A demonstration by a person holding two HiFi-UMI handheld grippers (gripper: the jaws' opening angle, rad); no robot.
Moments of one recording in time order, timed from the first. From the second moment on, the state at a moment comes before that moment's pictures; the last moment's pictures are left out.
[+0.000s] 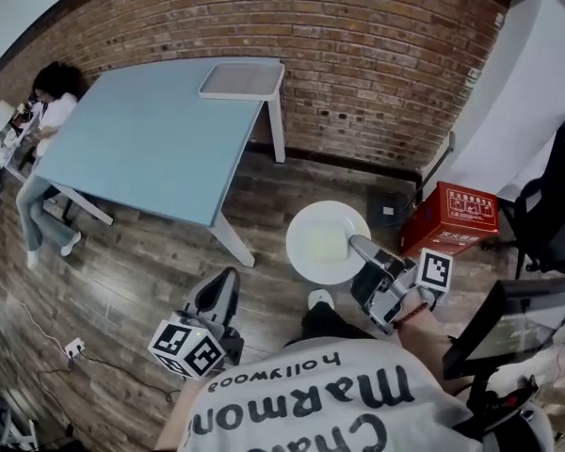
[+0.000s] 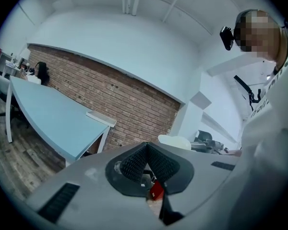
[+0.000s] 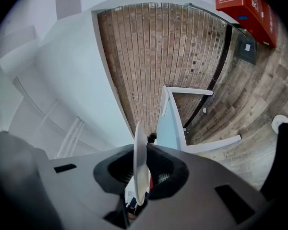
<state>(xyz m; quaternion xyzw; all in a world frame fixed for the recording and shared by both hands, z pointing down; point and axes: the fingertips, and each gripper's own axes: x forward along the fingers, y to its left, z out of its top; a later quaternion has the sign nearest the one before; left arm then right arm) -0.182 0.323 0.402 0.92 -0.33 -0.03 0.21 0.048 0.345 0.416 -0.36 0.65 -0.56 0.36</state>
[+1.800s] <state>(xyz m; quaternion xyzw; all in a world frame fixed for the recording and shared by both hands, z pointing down) -0.100 -0.105 0.425 0.89 -0.39 0.01 0.25 0.167 -0.089 0.427 -0.35 0.64 -0.61 0.31</state>
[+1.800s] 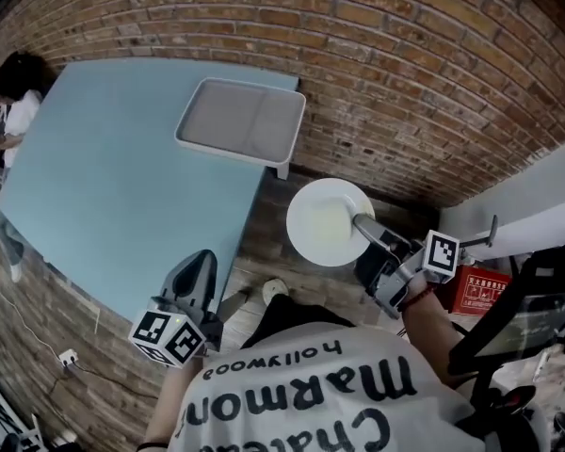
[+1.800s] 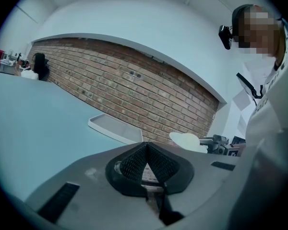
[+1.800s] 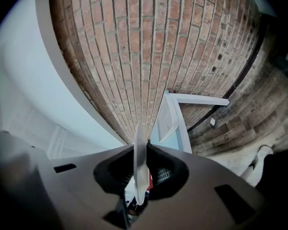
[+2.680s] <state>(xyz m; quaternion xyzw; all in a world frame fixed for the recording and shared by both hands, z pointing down) -0.122 -0.211 0.423 0.89 -0.39 0.00 0.25 0.162 -0.222 0.435 -0.40 0.64 -0.60 0.28</state>
